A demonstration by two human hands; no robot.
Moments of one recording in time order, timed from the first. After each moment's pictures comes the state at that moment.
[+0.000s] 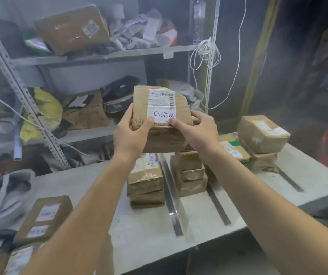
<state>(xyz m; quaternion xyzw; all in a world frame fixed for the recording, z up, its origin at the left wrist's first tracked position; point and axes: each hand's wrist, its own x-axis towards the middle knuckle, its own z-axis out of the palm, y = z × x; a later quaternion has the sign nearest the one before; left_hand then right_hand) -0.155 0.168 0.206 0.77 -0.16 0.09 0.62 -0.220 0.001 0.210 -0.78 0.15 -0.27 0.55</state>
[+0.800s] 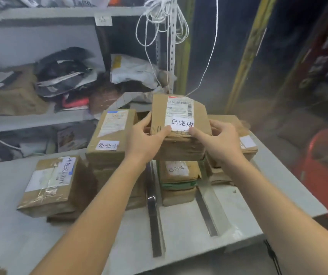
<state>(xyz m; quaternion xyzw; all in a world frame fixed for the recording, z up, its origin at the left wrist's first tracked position) -0.108 -0.168 0.134 0.79 -0.12 -0.02 0.60 -0.188 -0.346 0.141 -0.80 0.20 -0.20 0.53</state>
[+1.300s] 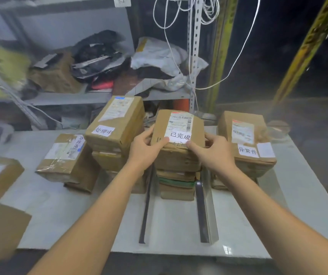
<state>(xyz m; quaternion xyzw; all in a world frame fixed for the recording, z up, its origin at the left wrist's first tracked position) -0.119 -0.214 0.076 0.80 0.02 -0.03 0.60 -0.160 -0.409 0.082 -0.85 0.12 -0.05 0.51</state>
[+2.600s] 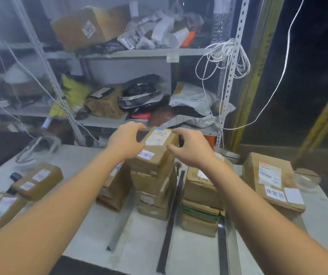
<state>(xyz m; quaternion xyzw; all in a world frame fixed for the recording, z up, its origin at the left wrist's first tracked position) -0.119 -0.081 0.210 0.98 -0.02 0.10 0.16 -0.124 -0.291 0.197 -0.94 -0.16 -0.09 0.30</state>
